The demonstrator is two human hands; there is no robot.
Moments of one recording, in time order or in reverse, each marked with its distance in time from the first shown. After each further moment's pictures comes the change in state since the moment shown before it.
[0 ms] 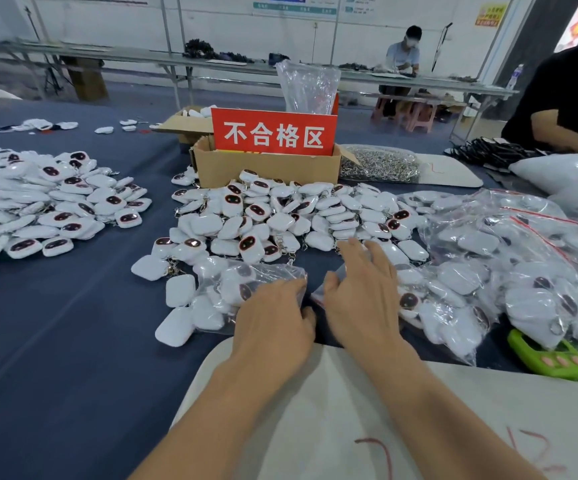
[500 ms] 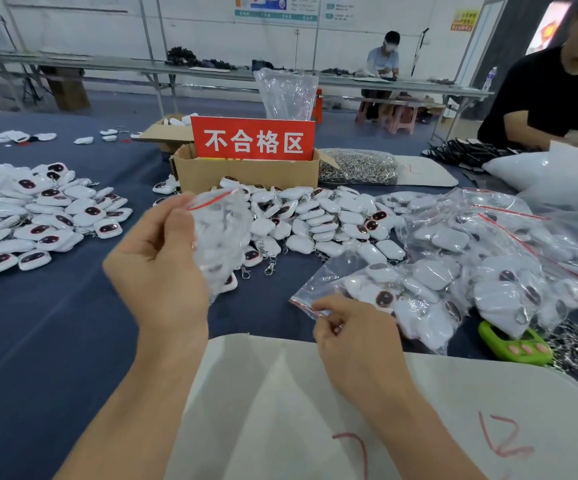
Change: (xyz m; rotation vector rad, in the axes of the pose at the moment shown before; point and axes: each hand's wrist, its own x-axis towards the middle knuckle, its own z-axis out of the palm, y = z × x) left_hand 0.017 0.002 -0.084 -1.113 0.813 -0.124; right_hand -0.060 0.002 -0.037 0.289 -0.095 0.141
